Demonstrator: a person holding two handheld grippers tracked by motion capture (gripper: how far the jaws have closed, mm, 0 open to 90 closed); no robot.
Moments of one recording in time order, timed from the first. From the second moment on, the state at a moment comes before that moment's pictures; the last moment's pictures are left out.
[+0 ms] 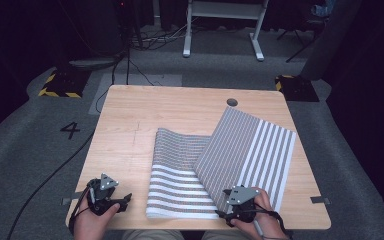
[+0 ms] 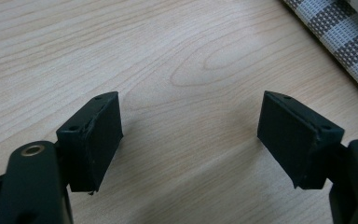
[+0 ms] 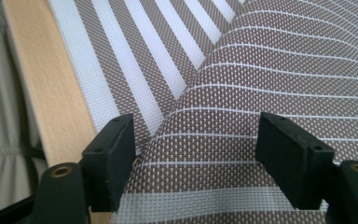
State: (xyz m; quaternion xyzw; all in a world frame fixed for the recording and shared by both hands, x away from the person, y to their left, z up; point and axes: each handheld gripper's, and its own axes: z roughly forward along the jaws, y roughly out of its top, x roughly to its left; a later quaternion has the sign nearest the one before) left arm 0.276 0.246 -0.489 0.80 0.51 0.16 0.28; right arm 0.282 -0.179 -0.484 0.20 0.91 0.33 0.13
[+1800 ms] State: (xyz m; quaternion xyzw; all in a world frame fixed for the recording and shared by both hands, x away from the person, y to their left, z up) left arm 0.289 0.232 -0.490 0.82 0.49 0.15 0.28; right arm 0.266 -0.346 -0.490 0.42 0.83 0.31 0.16
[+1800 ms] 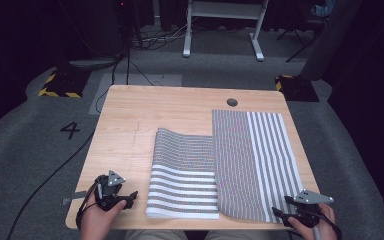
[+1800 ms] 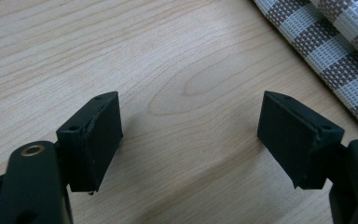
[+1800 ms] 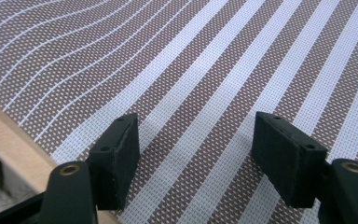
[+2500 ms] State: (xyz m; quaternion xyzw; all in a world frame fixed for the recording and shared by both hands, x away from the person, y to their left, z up) left arm 0.287 0.235 -0.491 0.81 0.49 0.15 0.28; right arm 0.334 -0.351 -0.489 0.43 0.83 0.31 0.16
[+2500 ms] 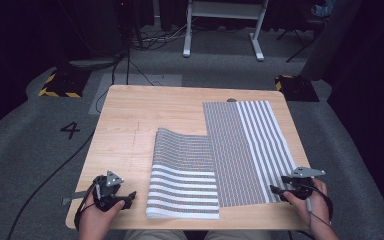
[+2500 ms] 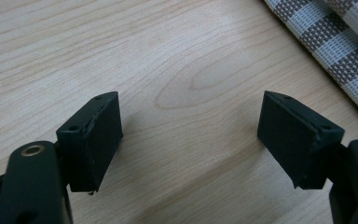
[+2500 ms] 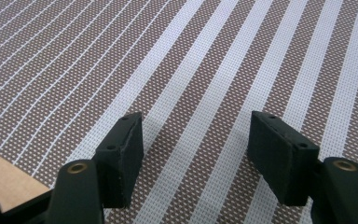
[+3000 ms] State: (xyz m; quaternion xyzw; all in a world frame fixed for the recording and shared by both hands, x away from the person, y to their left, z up) left arm 0.286 0.236 -0.491 0.81 0.49 0.15 0.27; right arm 0.309 -0.349 -0.496 0.51 0.77 0.33 0.22
